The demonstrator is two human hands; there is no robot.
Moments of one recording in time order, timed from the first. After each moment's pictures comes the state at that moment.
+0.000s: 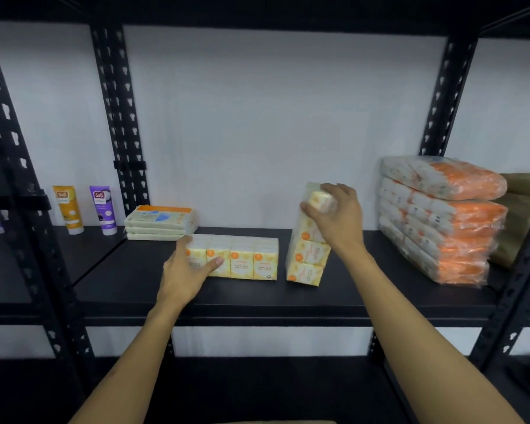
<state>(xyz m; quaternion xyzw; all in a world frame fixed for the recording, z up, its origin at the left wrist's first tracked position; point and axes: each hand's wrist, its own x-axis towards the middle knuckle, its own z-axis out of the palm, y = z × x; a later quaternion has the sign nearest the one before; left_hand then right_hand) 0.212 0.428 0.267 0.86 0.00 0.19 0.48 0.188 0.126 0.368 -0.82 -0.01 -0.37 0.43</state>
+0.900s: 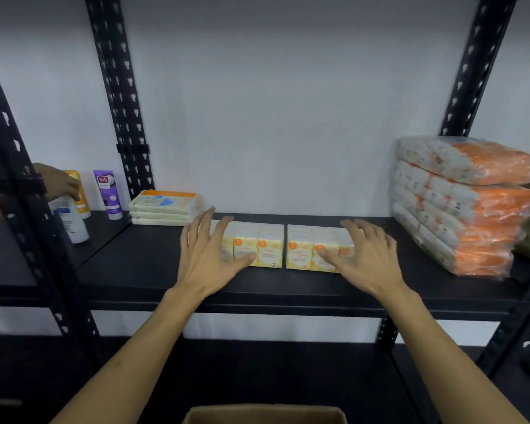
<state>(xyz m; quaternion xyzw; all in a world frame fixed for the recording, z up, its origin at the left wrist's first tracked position) 0.211 0.396 0.266 0.92 -0.13 0.33 0.16 0.166 0.072 0.282 -0.95 0.02 -0.28 0.12</state>
